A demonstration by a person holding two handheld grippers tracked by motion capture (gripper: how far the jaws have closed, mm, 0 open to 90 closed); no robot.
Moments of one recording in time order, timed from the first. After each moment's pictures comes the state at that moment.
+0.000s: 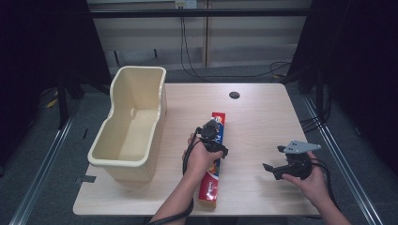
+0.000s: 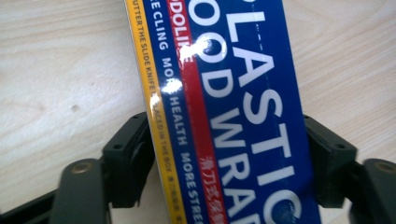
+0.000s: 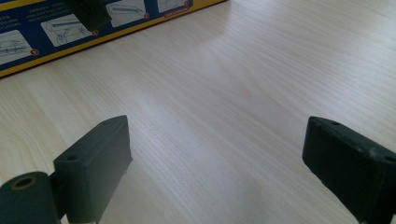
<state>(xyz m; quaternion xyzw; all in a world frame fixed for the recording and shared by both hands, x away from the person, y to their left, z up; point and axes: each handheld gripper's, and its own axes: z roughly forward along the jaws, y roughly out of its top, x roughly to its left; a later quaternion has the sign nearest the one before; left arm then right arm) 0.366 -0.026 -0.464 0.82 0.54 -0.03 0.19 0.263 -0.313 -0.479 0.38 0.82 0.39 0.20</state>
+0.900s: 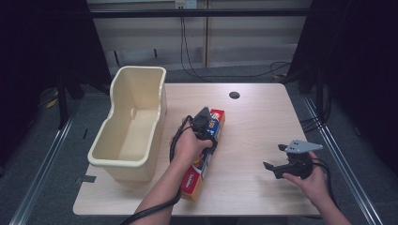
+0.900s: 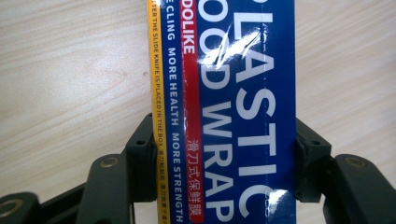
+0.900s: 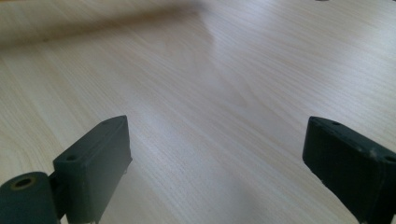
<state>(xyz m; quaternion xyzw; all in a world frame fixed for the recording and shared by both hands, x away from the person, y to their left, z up) 0.377 0.001 -0.414 0.84 0.53 -0.05 0.13 0.262 -0.314 -0.475 0.38 0.81 0.39 0.22</state>
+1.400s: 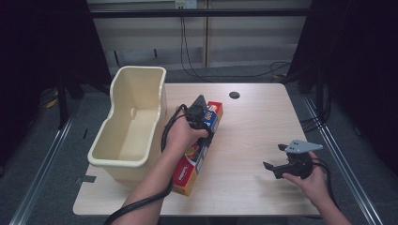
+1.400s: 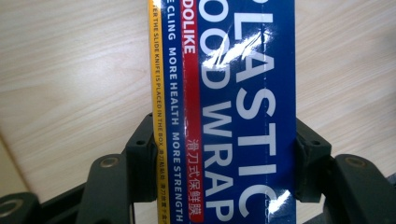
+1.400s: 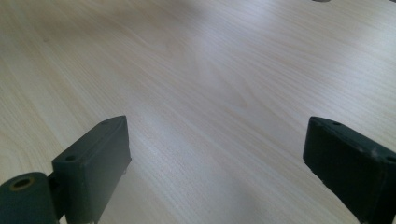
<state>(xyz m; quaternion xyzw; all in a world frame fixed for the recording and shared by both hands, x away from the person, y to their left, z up) 0.382 0.016 -0.367 0.84 0.52 -0.05 0.13 0.263 -0.313 -0.475 0.38 0.81 0.39 0.22</state>
